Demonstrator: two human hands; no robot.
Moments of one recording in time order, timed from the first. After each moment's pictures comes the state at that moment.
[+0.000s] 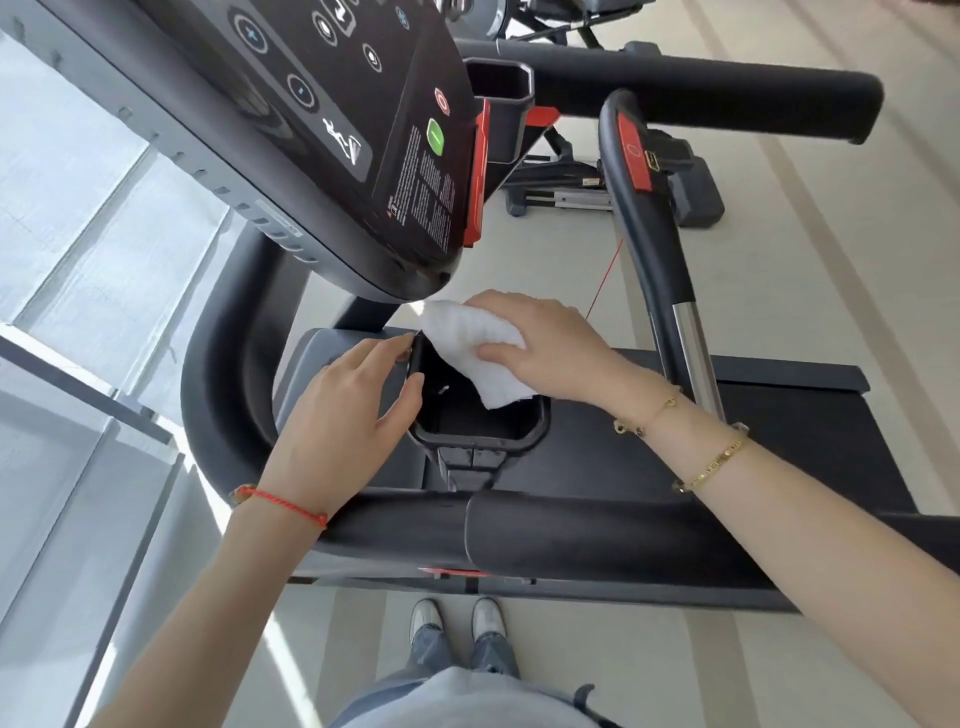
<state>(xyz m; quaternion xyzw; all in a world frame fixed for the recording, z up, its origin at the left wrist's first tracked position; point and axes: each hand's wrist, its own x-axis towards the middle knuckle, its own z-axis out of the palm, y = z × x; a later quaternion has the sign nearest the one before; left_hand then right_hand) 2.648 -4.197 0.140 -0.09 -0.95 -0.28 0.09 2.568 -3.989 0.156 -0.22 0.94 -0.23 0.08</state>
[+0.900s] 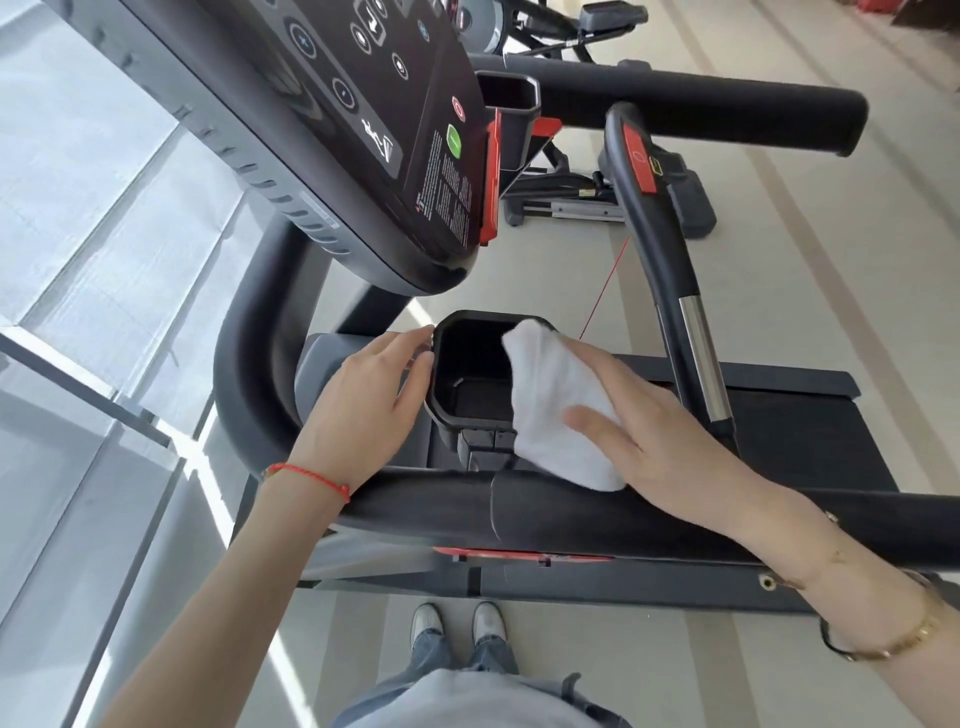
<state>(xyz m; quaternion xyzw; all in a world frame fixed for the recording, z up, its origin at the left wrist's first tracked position) 2.644 -4.207 0.131 -0.10 -0.94 -0.32 0.09 2.674 -3.949 0.181 -0.20 0.90 -0.37 0.10</state>
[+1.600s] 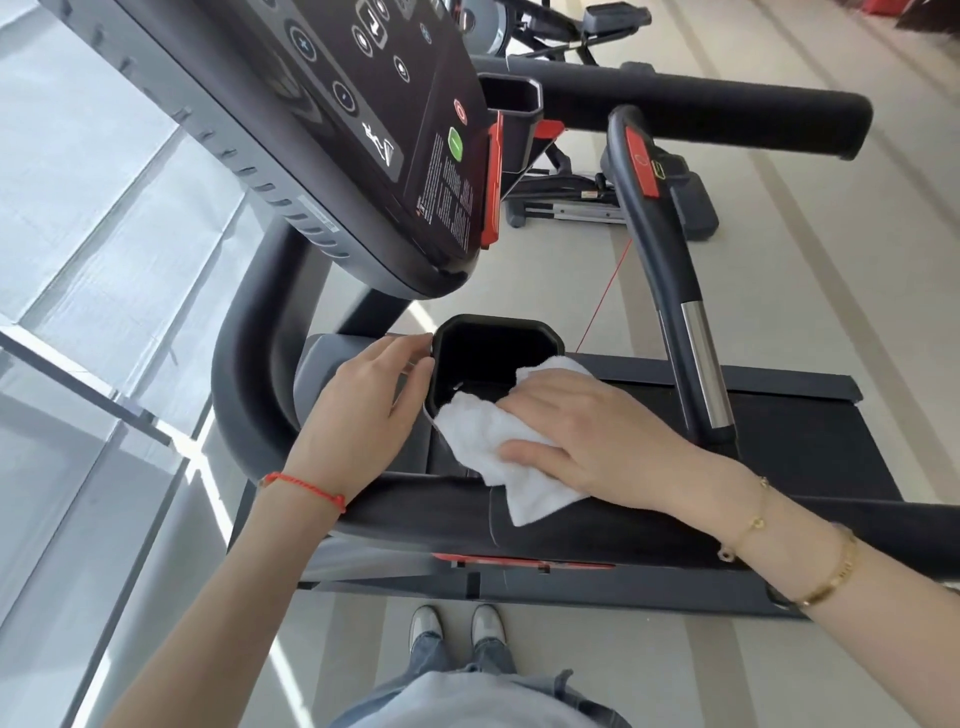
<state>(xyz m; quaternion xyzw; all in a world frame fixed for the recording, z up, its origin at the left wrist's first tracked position) 2.648 -4.207 0.134 -0.10 -0.93 -0.35 0.10 2.655 -3.977 0.177 -0.36 0.92 -0.10 0.06</state>
